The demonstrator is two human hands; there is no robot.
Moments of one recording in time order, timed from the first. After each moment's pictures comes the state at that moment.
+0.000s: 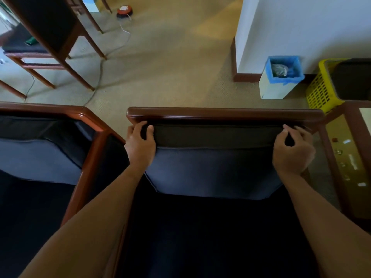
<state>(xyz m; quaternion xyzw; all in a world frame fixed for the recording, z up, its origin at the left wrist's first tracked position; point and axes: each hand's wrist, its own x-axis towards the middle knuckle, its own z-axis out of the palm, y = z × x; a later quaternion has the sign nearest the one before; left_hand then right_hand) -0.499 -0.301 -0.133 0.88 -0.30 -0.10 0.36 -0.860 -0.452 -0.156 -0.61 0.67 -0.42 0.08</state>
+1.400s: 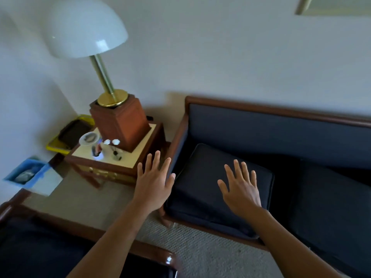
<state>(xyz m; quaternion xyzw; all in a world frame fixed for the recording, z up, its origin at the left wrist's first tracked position) -1.198 -0.124 0.067 0.25 -0.96 -0.11 0.03 -1.358 0.112 0.038 -0.31 0.94 -0.08 0.08</state>
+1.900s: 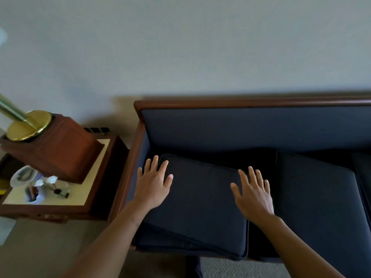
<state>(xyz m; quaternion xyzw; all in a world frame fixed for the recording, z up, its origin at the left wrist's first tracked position) -1.463 -0.110 -0.008 0.19 -0.97 -0.12 -0.07 -1.559 0.194 -0.037 -0.14 0.97 -0.14 0.13</state>
